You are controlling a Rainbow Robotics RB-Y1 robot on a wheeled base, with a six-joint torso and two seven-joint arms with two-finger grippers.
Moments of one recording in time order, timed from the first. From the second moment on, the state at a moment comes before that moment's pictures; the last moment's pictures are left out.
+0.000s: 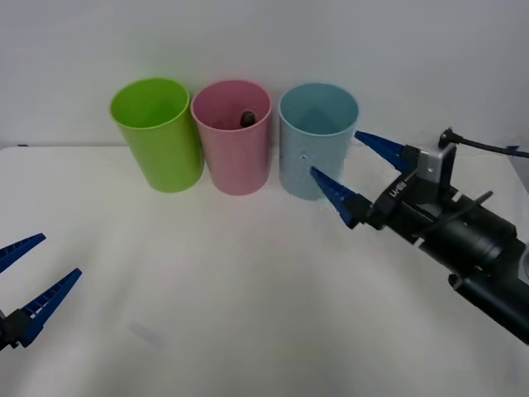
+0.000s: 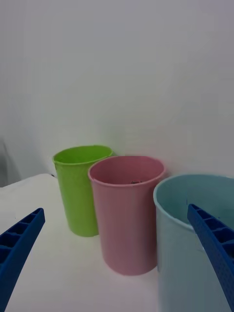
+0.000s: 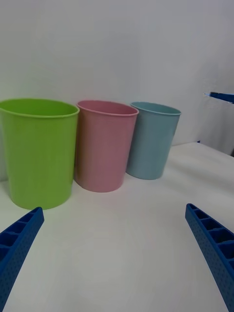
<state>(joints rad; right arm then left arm) -0.03 -0.59 0.17 -1.91 1.02 -0.47 -0.07 0.35 0.40 0.52 -1.66 -0.96 -1.22 0.00</state>
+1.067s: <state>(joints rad) 0.34 -0.51 -0.28 -1.75 1.02 -1.02 0.23 0.35 0.40 0.52 -1.66 -0.96 -1.22 0.00</state>
